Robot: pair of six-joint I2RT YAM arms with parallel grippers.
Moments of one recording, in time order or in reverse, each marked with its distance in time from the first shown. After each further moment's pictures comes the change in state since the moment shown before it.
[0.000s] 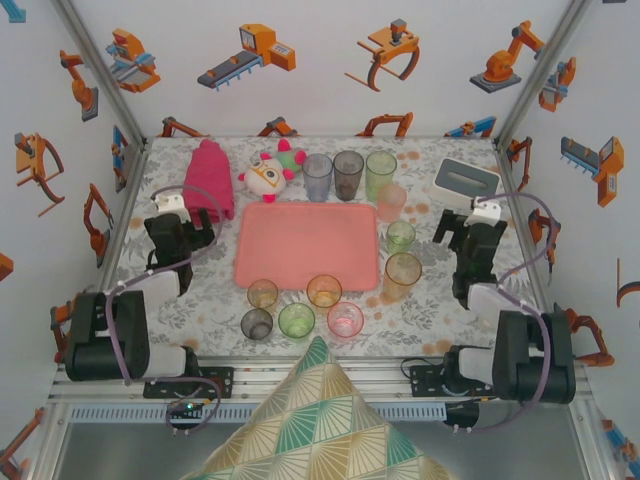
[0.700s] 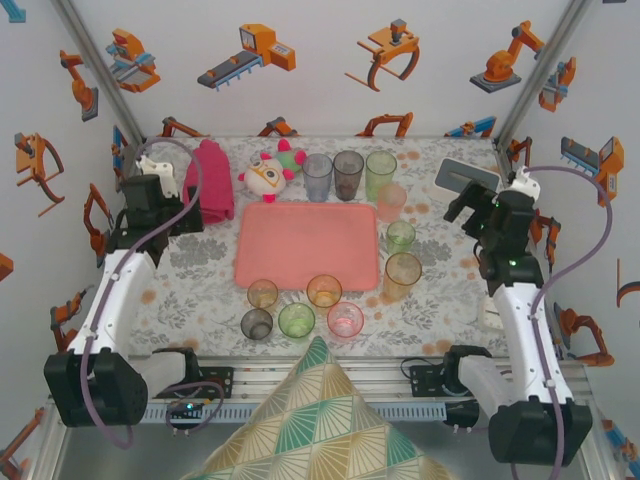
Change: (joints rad) left arm -0.003 -0.202 0.526 -0.978 0.048 0.080; right arm 0.000 -0.316 0.508 -0.962 -0.137 0.339
